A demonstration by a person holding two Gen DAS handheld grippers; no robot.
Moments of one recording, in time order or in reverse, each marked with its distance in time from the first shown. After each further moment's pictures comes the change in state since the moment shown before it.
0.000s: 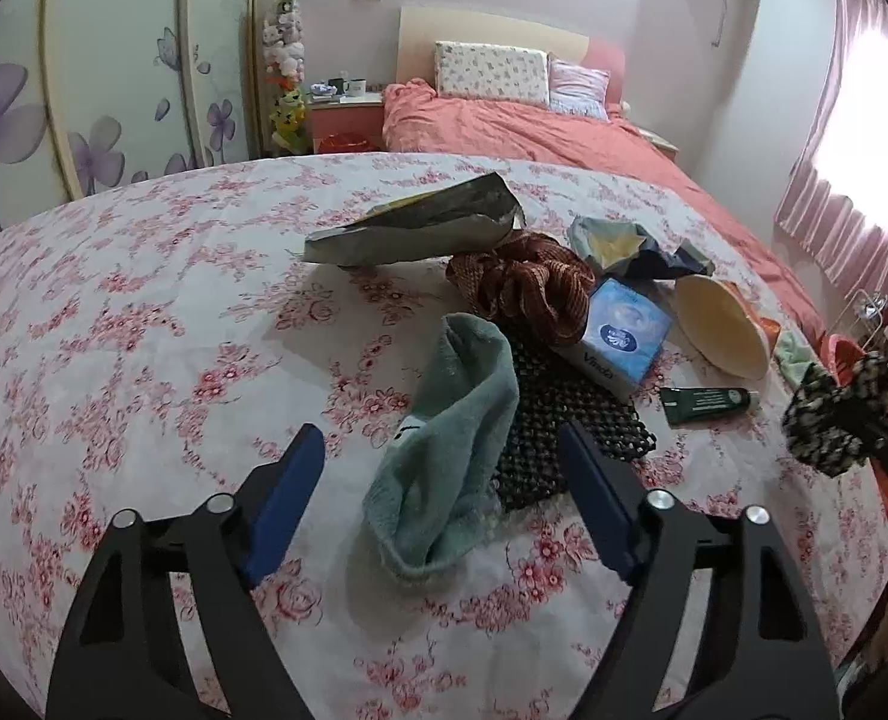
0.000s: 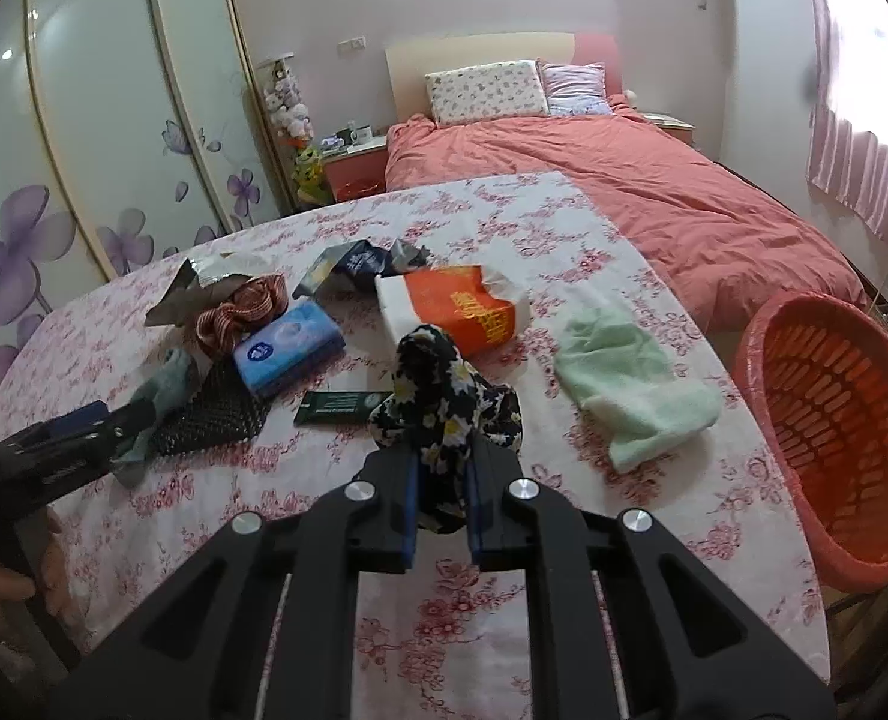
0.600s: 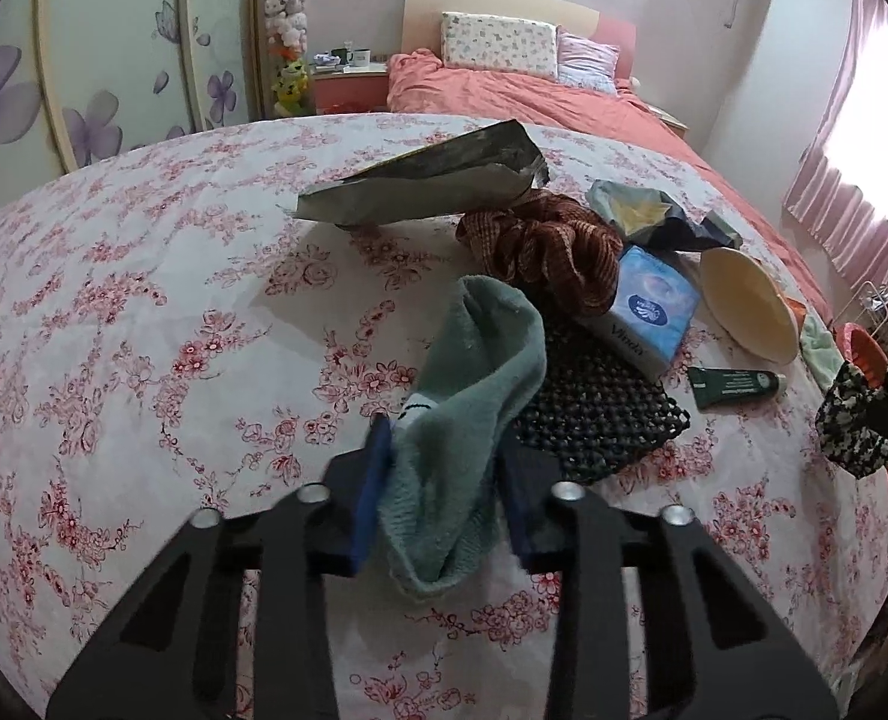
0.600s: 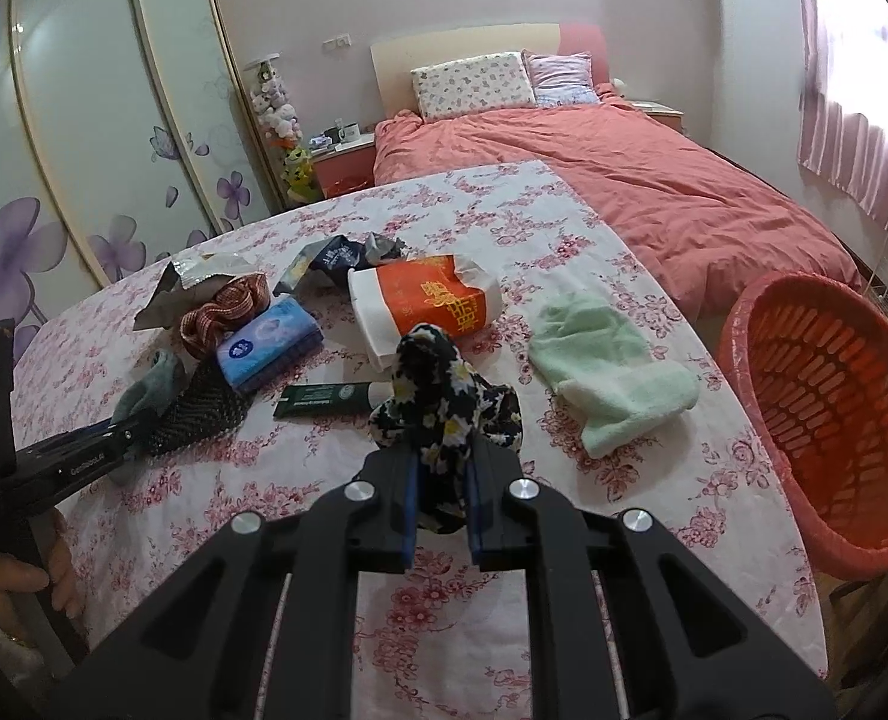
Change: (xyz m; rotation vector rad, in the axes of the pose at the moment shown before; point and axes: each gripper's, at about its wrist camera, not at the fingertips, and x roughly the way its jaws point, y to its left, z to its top) left arm 0.015 0.004 -0.005 -0.019 0.067 0.001; right arm 0.000 -0.015 -0.003 0.034 0.012 -0.007
